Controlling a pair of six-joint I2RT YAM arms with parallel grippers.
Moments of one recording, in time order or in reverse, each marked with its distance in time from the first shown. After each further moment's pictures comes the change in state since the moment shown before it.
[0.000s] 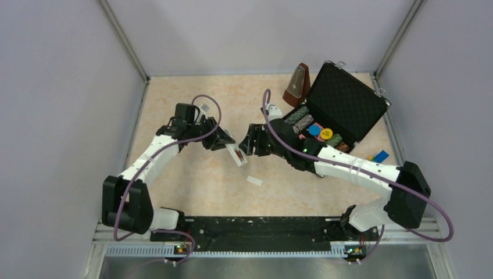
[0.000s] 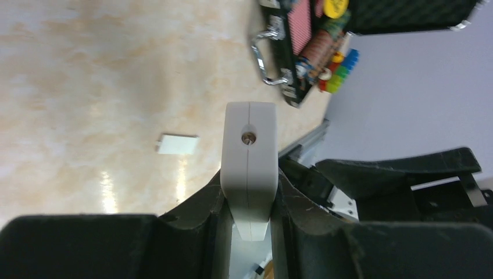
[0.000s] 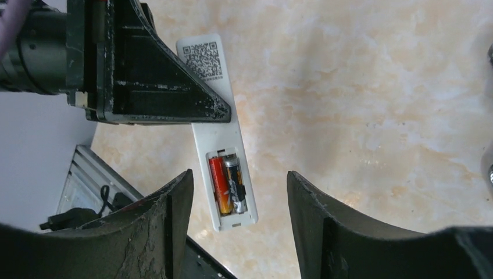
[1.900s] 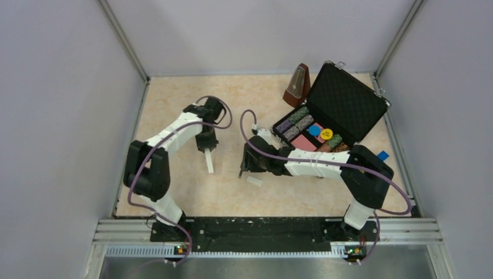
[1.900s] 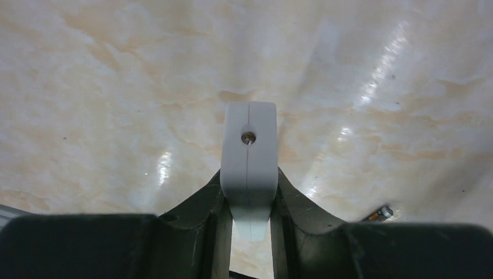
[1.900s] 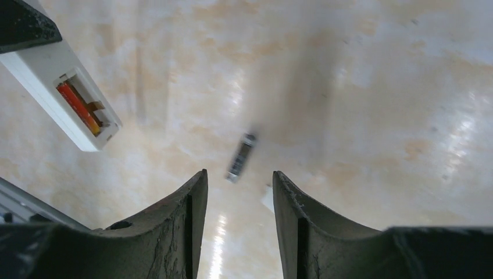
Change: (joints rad) left arm -0.211 0.422 0.351 -0.538 -1.005 0.230; right arm 0.021 0.304 -0.114 0.040 0.001 0.198
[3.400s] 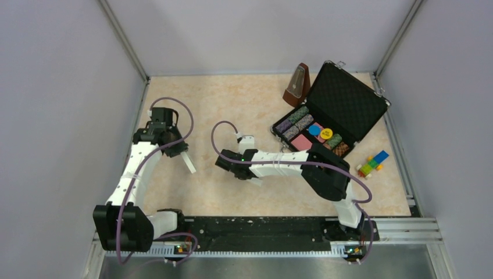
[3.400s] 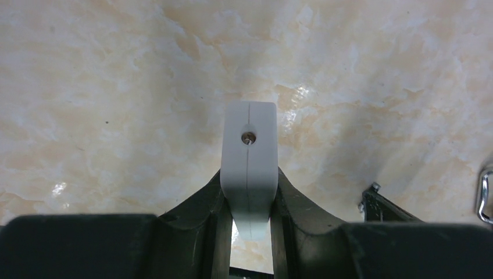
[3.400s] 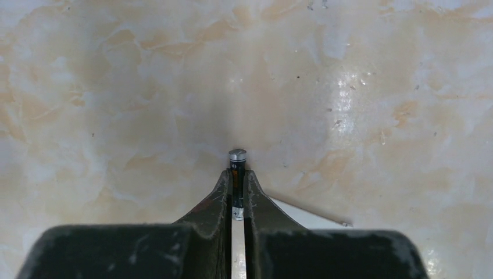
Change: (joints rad) left arm 0.399 -0.554 -0.291 0.108 0.226 0.110; right arm 0.171 0.369 0.473 -0.520 0.378 0.209
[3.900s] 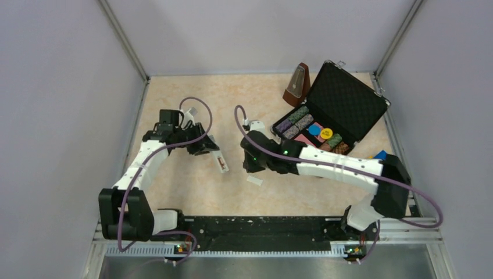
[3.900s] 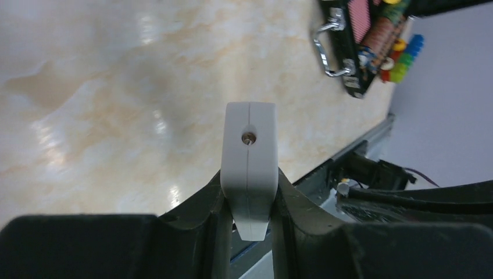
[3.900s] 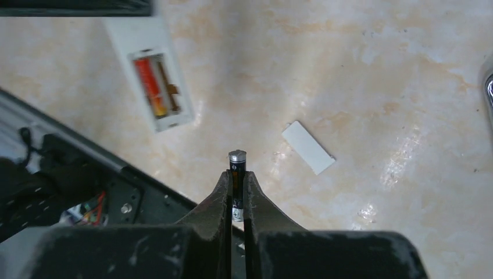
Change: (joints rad) left arm -0.014 0.067 -0.099 0.214 0.689 0.086; right arm -0.038 -0.450 -0.174 0.090 -0.270 -0.348
